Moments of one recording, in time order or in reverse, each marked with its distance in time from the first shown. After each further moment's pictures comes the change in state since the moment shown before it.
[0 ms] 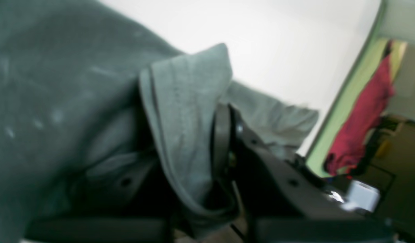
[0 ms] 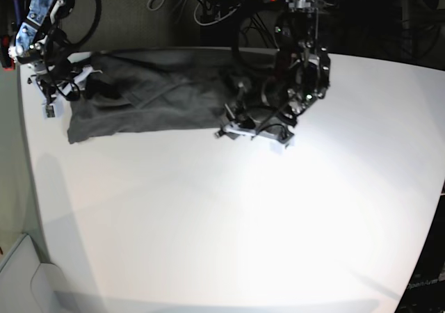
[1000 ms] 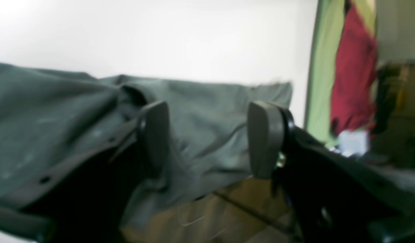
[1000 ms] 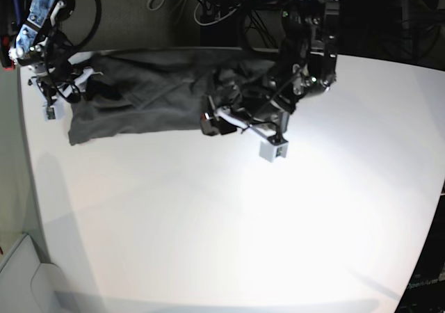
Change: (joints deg) left arm 3.0 -5.4 3.7 10.8 -1.9 -15.7 -1.0; right arm 1.0 -0.1 0.0 -0.2 -0.1 0.0 -0.4
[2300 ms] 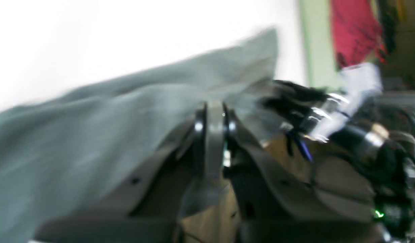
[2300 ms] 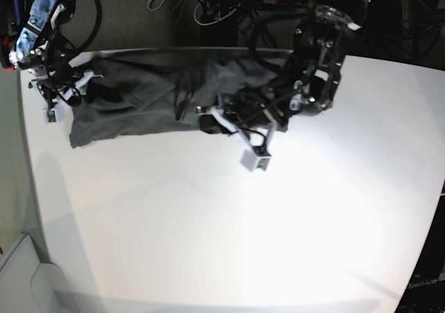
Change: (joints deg) left arm -7.0 -11.5 8.4 -6.2 -12.8 -2.7 -2.7; right arm 0.9 0.0 -0.1 0.5 -0.5 0.0 -1.0
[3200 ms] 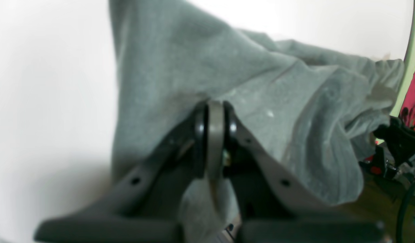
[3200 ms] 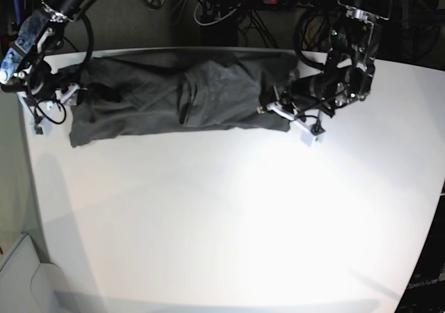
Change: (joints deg) left arm 2.8 -4.5 -10.4 -14.0 -3.5 -0.5 -0.2; right arm 9.4 0.7 5.3 0.3 0.0 -0.2 -22.4
